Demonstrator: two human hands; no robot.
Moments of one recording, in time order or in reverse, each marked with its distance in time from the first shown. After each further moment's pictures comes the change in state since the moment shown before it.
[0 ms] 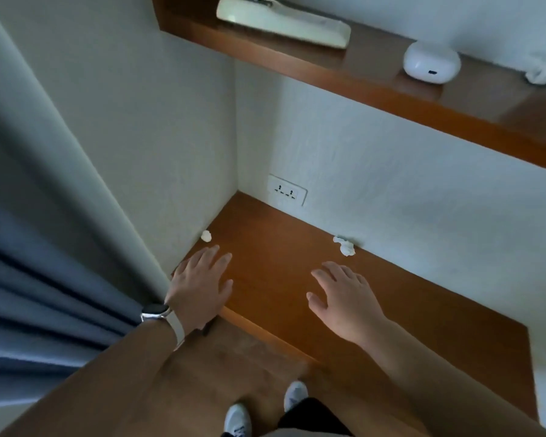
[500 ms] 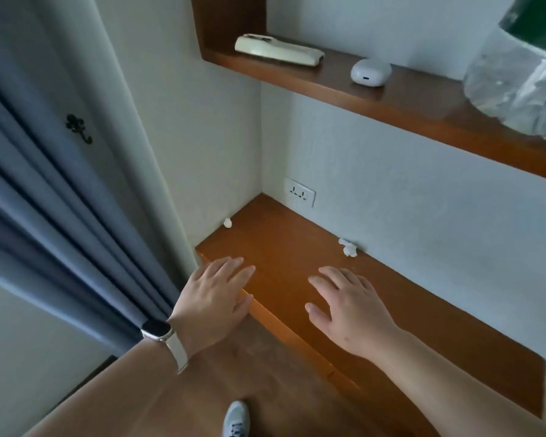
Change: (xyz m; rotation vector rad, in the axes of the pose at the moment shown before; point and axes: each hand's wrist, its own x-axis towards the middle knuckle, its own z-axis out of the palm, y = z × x) left_hand -0.150 0.123 -0.053 0.042 0.138 -0.022; right_hand -0.119 0.043 -0.027 0.024 0.063 -0.326
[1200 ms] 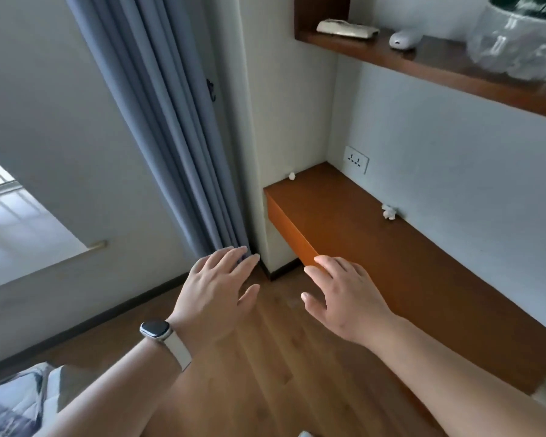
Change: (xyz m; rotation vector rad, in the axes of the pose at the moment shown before) left_hand -0.259 0.165 -0.043 0.086 0.184 -0.320; right_hand -0.200 -0.029 0.020 -0.015 0.047 -0.416
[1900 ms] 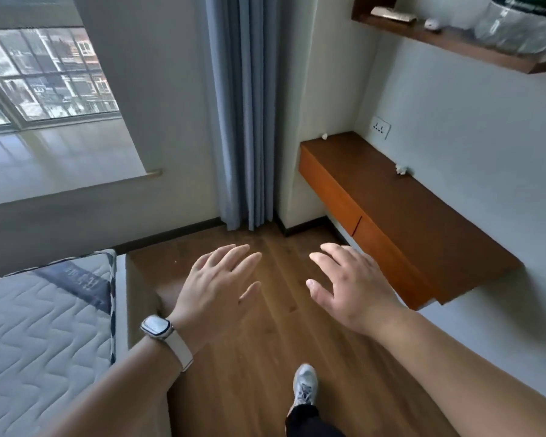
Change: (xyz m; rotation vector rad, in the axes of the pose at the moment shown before) left_hand -0.369 0.027 -0.067 -0.042 0.054 -0.088; right_hand -0.264 -0.220 0.028 -0.060 0.074 -0.061
